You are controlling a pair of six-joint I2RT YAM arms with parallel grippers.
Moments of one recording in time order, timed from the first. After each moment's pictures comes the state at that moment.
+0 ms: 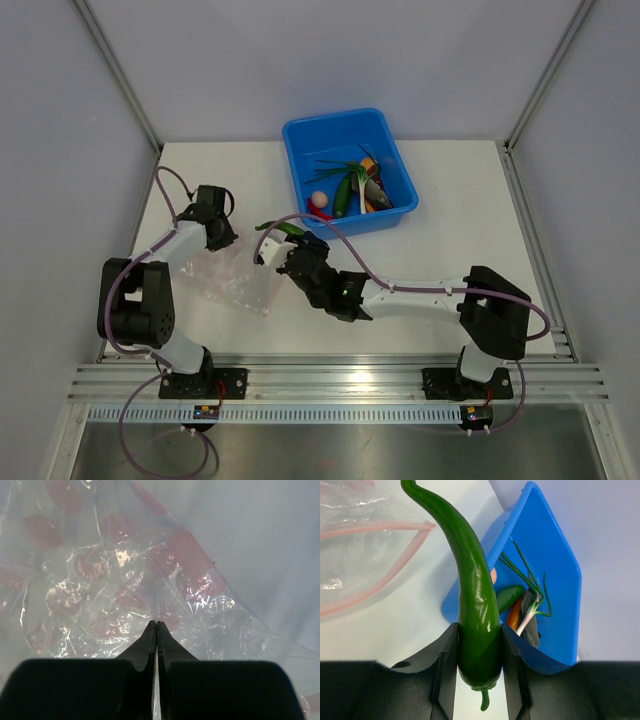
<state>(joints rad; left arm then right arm) -0.10 1.57 0.96 -0.41 -0.19 -0.51 1.21 1.70 1.10 0.23 0.75 -0.59</state>
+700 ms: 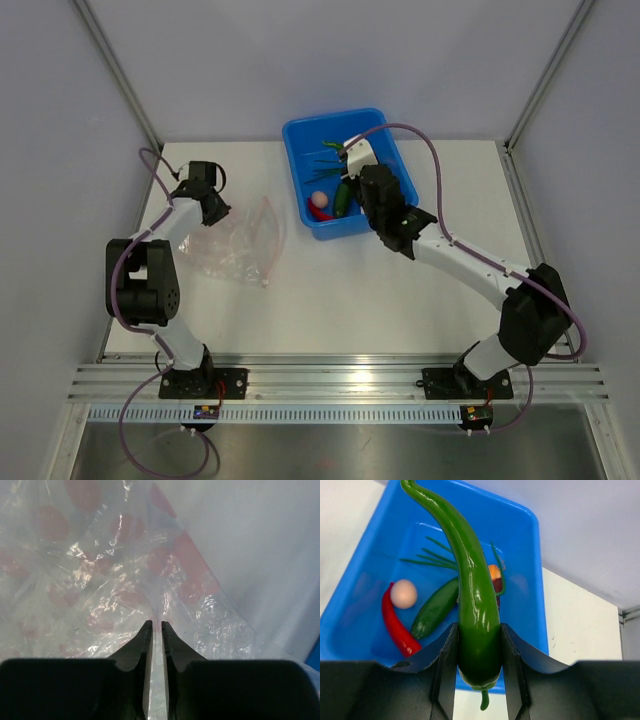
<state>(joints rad) -0.04 1.71 1.18 -0.41 -0.23 -0.64 0.74 1.52 1.19 0.08 0.51 -0.25</state>
